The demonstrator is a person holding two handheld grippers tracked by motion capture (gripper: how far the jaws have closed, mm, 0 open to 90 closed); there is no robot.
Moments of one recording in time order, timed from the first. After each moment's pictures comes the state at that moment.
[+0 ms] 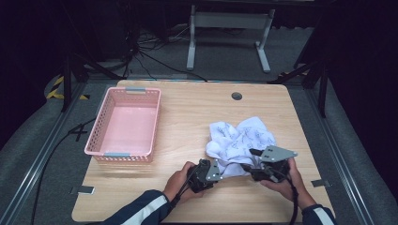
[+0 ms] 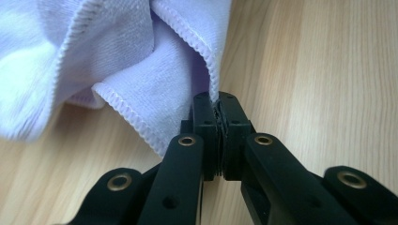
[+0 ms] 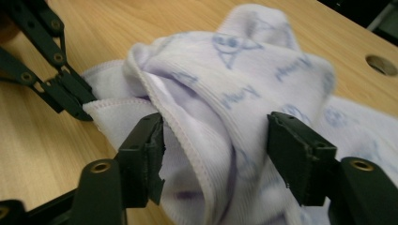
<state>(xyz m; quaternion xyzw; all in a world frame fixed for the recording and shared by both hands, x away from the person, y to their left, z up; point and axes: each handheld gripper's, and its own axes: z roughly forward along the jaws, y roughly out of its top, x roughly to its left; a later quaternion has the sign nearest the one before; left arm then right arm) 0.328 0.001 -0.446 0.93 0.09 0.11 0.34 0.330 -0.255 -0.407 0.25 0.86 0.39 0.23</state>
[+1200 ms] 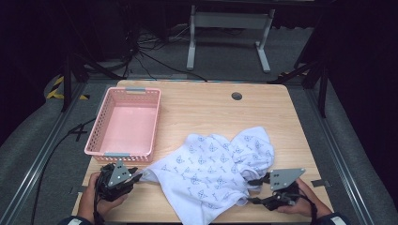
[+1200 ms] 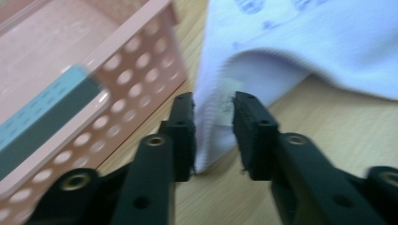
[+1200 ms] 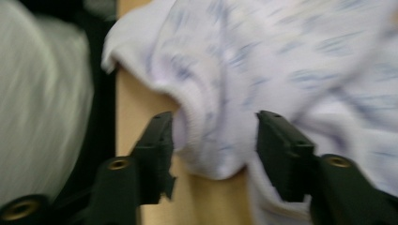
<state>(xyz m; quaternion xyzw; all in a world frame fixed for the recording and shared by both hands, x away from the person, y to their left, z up) 0.288 0.215 -0.433 0.87 0.28 0.22 0.34 0.287 -0.285 -0.411 0.12 0.90 0.42 0.07</state>
